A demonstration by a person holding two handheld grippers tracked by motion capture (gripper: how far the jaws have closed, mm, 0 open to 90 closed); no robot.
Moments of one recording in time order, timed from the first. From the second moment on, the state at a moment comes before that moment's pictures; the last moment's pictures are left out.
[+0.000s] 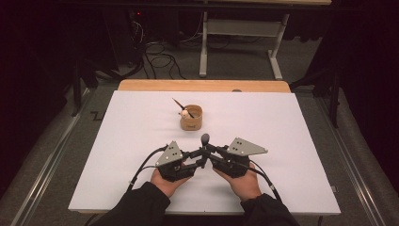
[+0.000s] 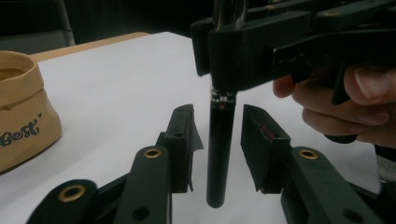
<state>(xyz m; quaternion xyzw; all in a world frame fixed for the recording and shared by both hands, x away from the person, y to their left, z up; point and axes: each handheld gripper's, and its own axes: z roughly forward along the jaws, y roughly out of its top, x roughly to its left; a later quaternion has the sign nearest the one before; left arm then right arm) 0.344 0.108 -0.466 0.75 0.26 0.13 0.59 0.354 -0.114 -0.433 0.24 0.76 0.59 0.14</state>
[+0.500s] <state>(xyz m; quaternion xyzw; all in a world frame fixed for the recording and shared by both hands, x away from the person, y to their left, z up) 0.344 0.110 -0.467 0.75 0.25 0.13 0.59 0.352 -0.109 -0.436 0.24 0.77 0.58 0.14</state>
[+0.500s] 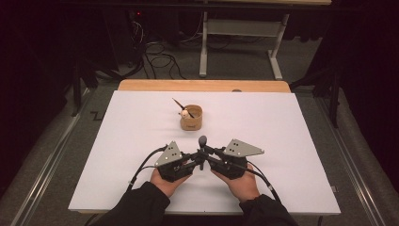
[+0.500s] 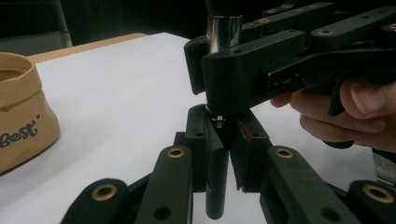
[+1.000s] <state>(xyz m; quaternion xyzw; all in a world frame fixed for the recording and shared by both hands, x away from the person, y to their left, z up) 0.344 0.110 -0.466 0.75 0.25 0.13 0.60 0.352 -0.109 -0.436 0.24 0.76 0.59 0.14</state>
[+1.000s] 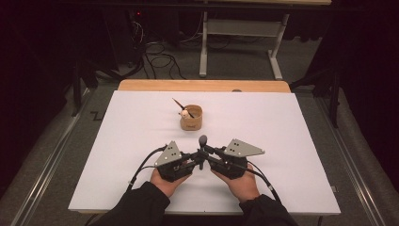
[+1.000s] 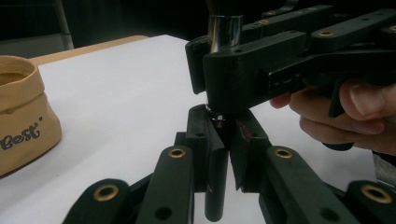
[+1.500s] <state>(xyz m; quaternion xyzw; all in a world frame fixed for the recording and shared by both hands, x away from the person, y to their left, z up) 0.348 0.118 -0.464 0.74 0.27 0.14 0.60 0.353 -0.114 -0.431 0.24 0.75 0.60 0.13</state>
